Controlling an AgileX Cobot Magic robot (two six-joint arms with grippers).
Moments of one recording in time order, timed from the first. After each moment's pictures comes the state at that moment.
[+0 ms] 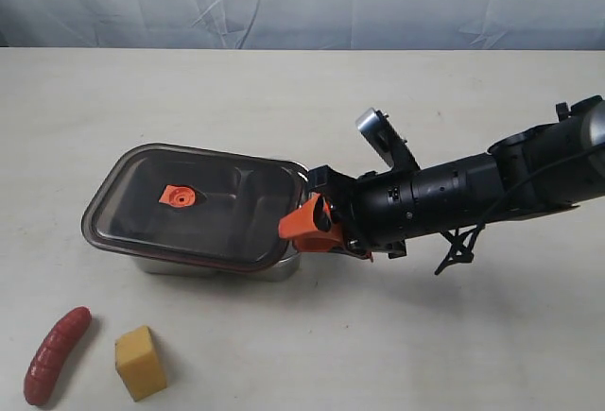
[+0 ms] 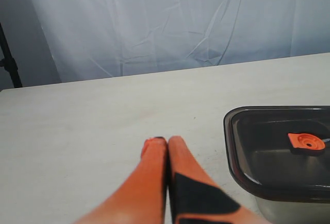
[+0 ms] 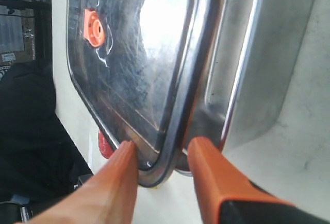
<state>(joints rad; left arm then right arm) -0.09 0.00 0.00 0.02 0.20 0.03 0.54 1.88 -0.74 1.75 0.86 -1.18</state>
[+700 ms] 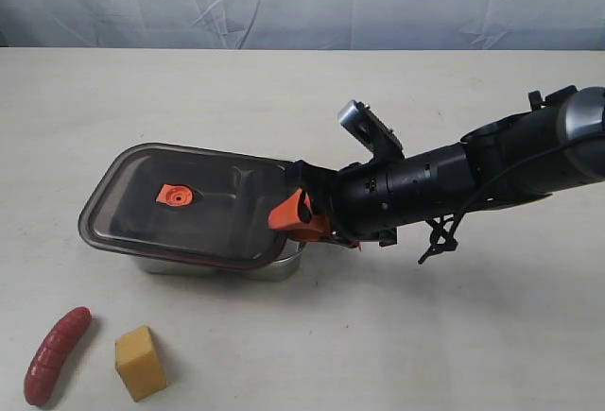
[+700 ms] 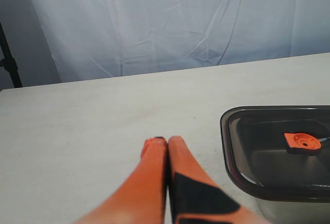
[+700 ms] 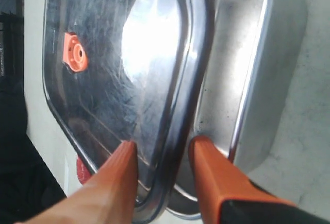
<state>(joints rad) -0.09 0.00 0.00 0.02 0.20 0.03 0.61 1.88 -0.81 1.75 0.71 -1.12</state>
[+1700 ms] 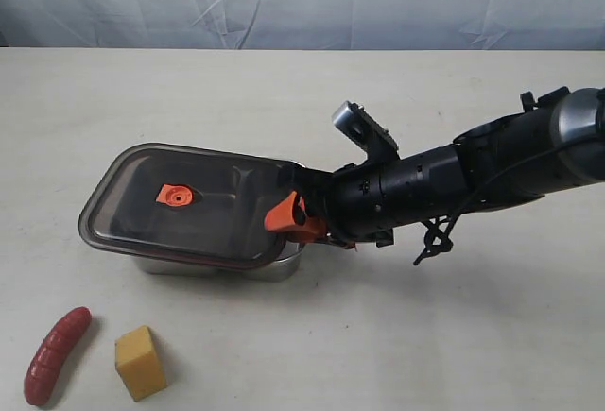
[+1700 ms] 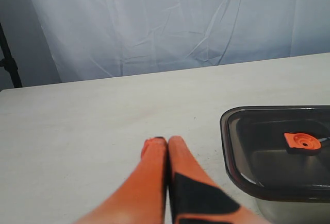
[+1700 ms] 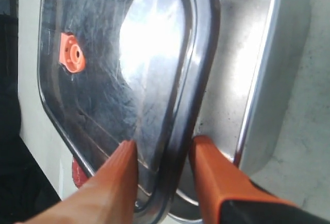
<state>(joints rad) -0.09 0.00 0.00 0.02 0.20 0.03 0.64 1.88 -0.81 1.75 0.67 -1.12</state>
